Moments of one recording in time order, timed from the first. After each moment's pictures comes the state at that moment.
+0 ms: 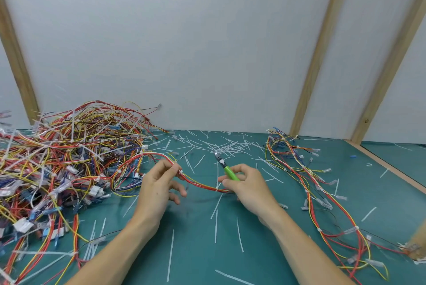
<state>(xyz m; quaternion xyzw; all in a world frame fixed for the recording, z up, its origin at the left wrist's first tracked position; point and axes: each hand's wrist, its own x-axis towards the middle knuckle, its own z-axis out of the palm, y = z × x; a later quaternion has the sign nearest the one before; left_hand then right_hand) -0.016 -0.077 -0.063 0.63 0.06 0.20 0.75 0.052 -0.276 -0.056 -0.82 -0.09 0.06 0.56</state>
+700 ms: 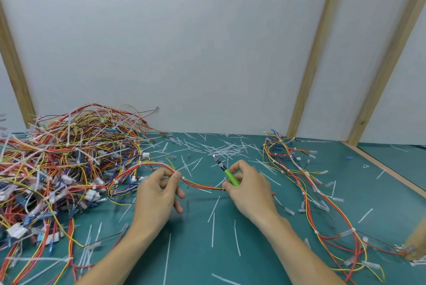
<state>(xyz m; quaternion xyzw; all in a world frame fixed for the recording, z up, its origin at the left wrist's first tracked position) -0.013 -0.081 -0.076 0.76 0.08 0.26 0.59 0.048 -0.276 -0.053 -0.92 -0.10 -0.09 0.38</state>
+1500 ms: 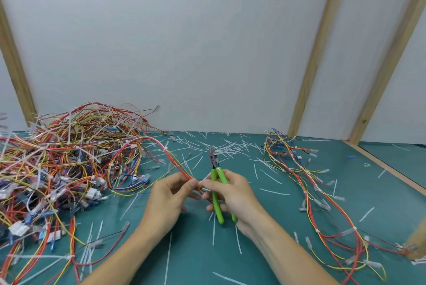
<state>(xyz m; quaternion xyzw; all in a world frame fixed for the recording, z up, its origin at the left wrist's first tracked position) -0.017 -0.092 -0.078 0.76 0.02 0.18 0.62 0.019 -0.251 -0.046 -0.67 -0.09 0.16 0.72</state>
